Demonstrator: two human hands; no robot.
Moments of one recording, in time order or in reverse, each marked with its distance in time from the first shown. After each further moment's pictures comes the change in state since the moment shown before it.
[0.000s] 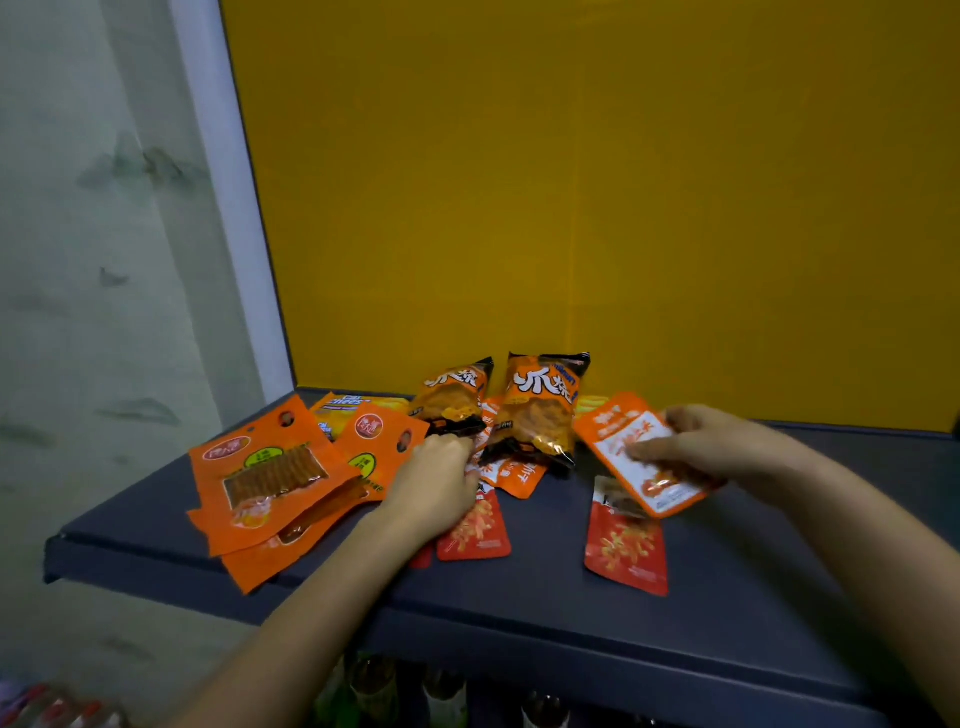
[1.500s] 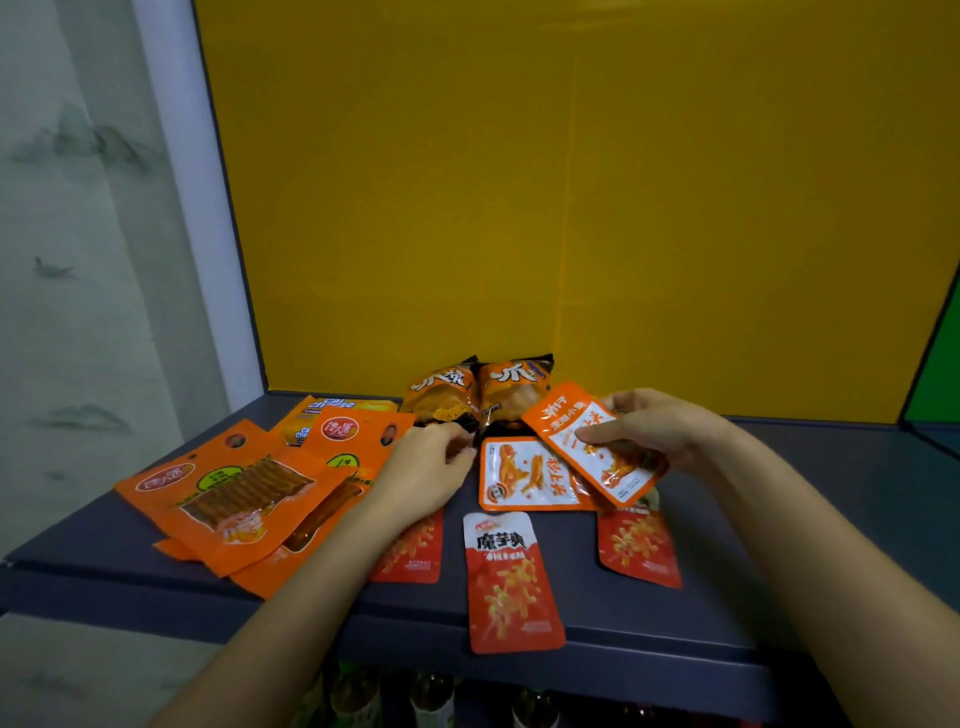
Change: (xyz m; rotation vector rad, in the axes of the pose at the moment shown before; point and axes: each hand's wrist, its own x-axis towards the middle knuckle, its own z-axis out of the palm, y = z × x) left_hand 0.009 -0.019 -0.010 -0.323 0.053 0.073; right_hand 0.016 -0.035 0.033 0.066 0.007 0.045
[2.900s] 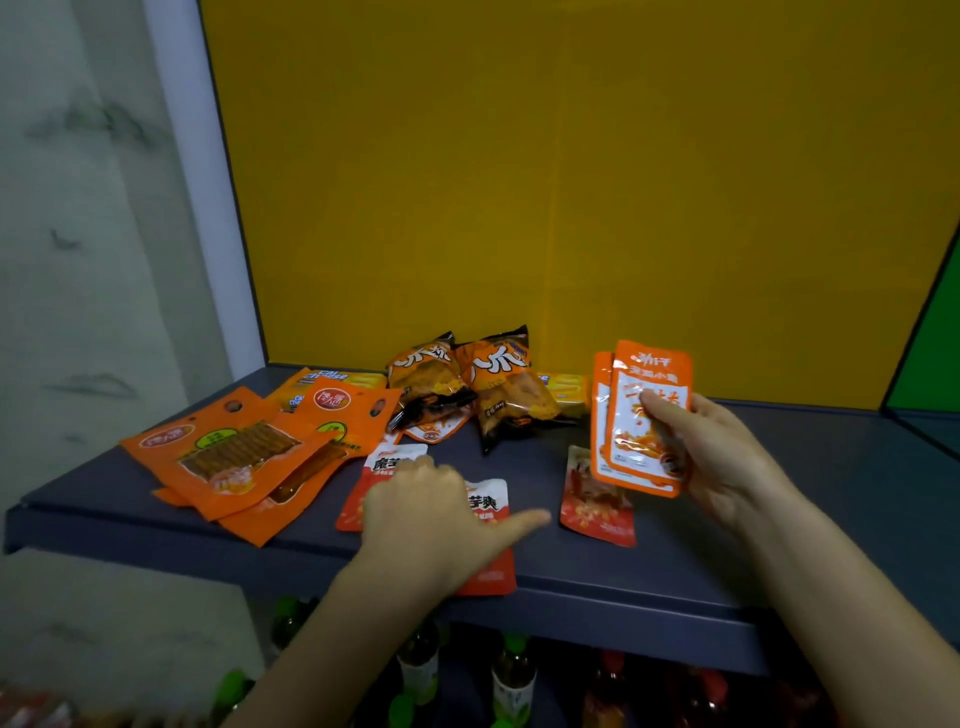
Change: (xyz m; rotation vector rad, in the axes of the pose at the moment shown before) left_hand -0.092 0.087 -0.010 0.506 -0.154 -0.251; right_hand -0.070 0.038 -0.004 0.802 0.225 -0.114
